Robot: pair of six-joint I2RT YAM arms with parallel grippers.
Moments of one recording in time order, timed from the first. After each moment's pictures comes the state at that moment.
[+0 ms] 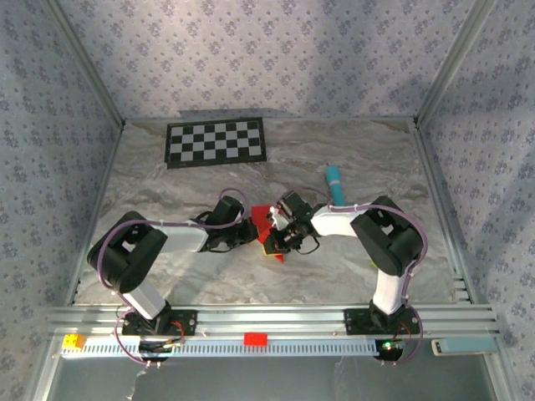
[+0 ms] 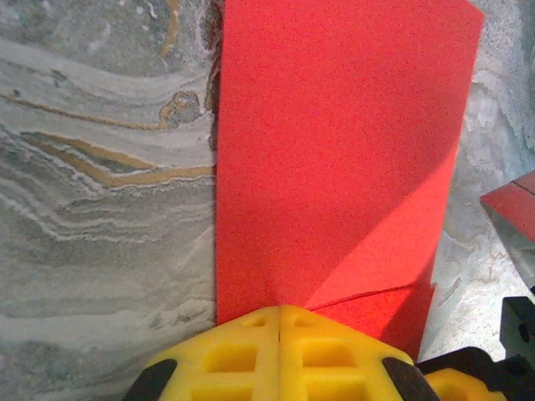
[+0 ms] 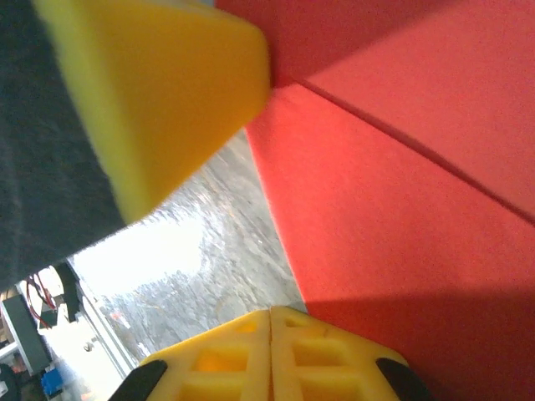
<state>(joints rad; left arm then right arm) -0.68 1.64 0.64 0.13 0.26 -0.93 0.72 1.82 0.89 -0.22 -0.65 0.52</state>
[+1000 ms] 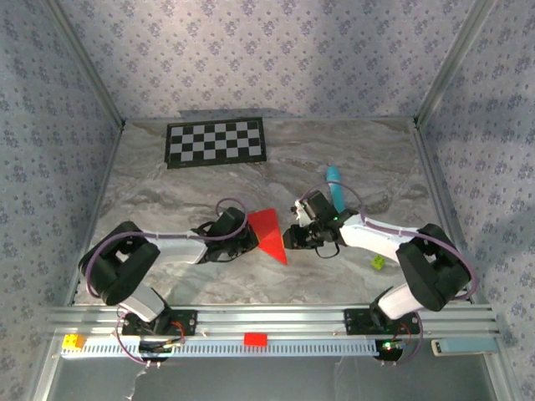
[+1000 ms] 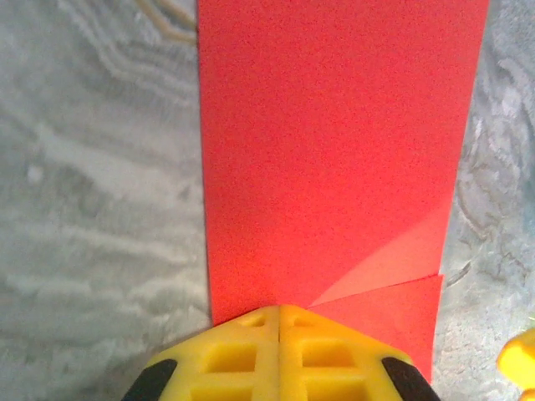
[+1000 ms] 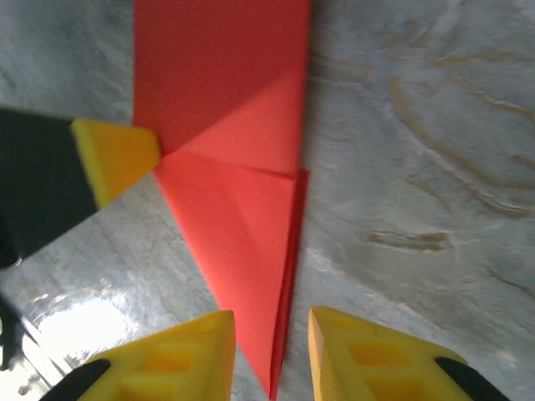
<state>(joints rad) -0.80 1.54 0.56 0.11 0.09 -1.13 0.66 1.48 0.73 -0.31 -0.36 0.53</state>
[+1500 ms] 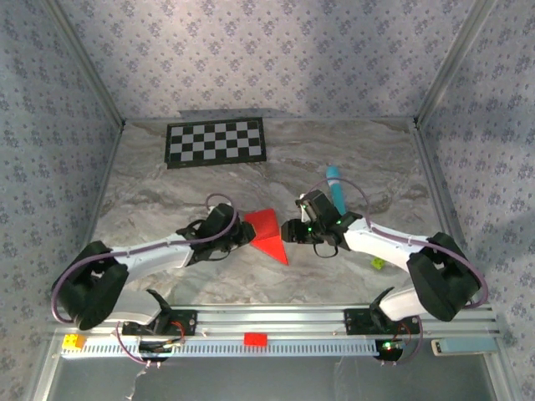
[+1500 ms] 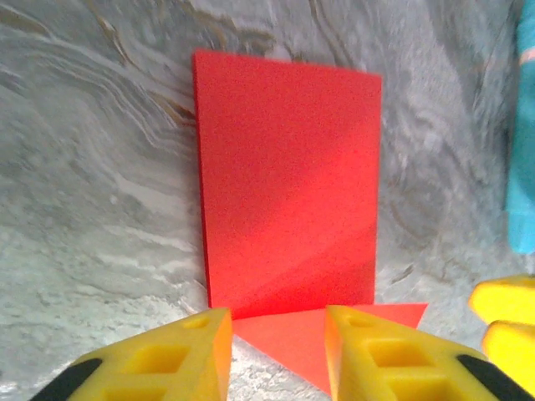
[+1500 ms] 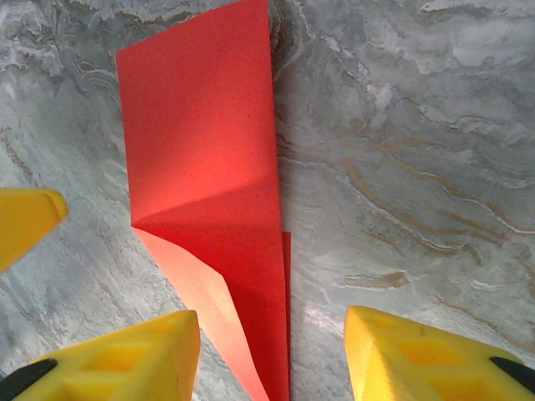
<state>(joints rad) -0.77 1.32 0.57 -0.04 0.03 -1.08 0.68 1.40 0.72 -0.24 -0.22 0.64</state>
